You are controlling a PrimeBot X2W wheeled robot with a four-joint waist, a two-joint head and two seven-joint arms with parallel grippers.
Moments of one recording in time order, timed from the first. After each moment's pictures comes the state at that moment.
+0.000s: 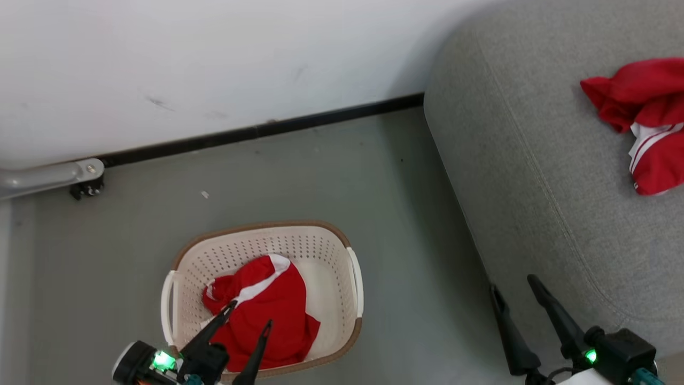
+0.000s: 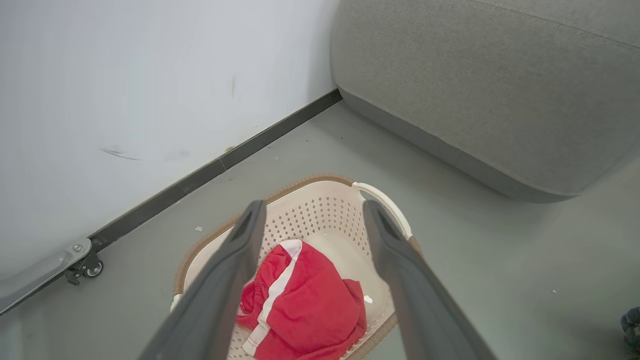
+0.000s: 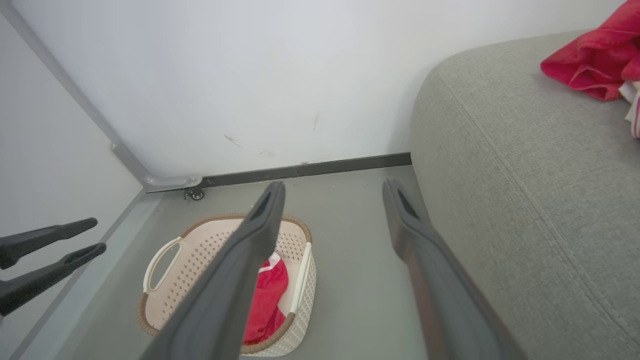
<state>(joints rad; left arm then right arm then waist) -0.08 0.11 -0.28 0.31 0.01 -0.10 -0.26 0.16 -0.04 0.08 -0.11 0.12 0.13 -0.26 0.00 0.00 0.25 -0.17</state>
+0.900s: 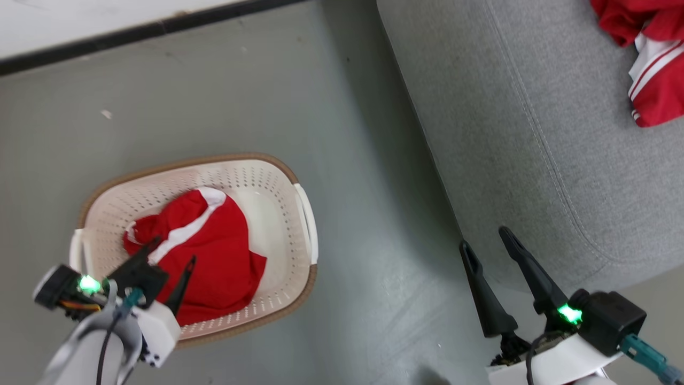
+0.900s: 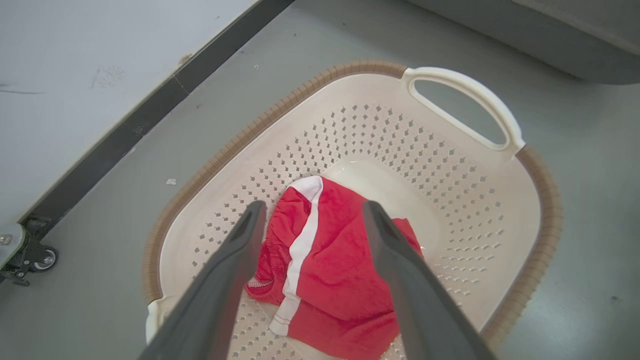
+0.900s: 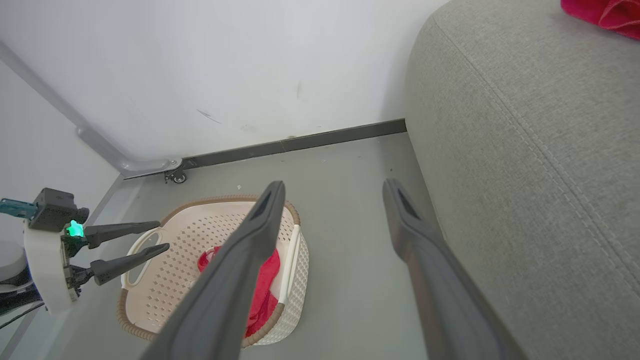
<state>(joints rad) -0.39 0.26 -0.29 0.61 0.06 -0.12 -0.25 0.05 -0.04 0.16 -0.19 0.18 0.13 -0.26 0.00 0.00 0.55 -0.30</state>
